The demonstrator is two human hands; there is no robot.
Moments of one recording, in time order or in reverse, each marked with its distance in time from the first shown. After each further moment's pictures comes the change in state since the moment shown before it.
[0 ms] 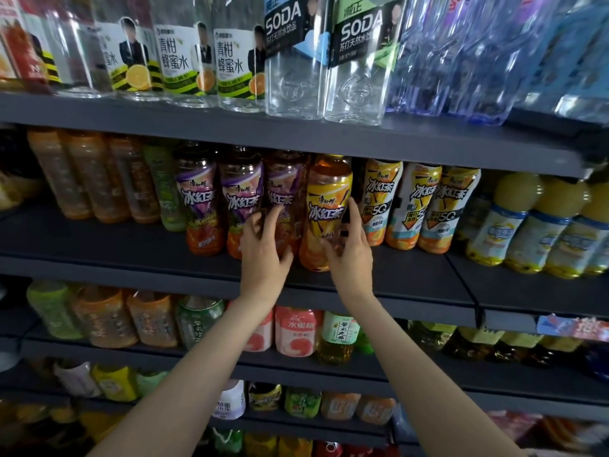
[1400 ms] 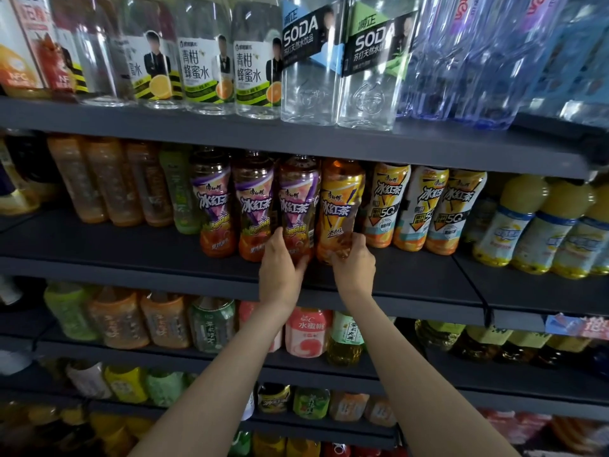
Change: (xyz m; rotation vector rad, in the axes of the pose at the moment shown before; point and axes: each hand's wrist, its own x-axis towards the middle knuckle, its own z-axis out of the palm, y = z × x) left_hand -0.008 -0.002 0.011 -0.021 -0.116 -0.239; right_hand -0.002 -0.006 0.015 -0.126 -0.055 0.354
